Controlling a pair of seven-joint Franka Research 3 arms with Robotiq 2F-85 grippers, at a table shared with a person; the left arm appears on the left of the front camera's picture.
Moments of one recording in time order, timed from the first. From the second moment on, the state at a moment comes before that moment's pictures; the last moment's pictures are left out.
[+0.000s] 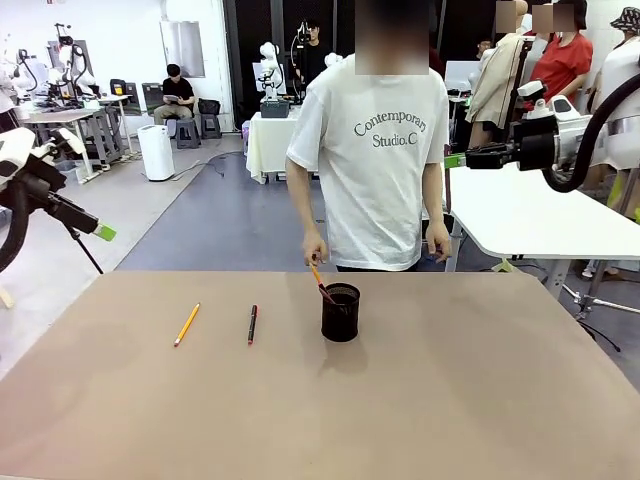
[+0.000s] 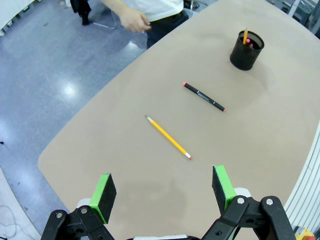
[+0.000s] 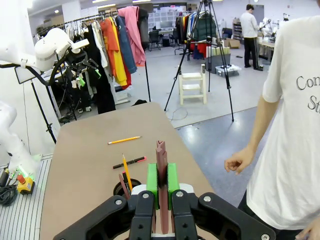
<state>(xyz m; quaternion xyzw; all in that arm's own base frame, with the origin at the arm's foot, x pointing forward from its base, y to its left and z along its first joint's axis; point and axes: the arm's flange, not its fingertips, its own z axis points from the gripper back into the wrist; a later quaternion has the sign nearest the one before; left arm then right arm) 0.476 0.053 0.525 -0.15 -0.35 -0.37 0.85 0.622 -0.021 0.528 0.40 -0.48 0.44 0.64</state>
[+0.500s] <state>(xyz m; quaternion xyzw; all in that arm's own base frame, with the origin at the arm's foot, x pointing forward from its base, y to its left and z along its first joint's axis) 0.476 0.053 0.525 -0.15 -0.35 -0.37 0.85 0.622 -0.021 0.528 0.40 -0.48 0.44 0.64</state>
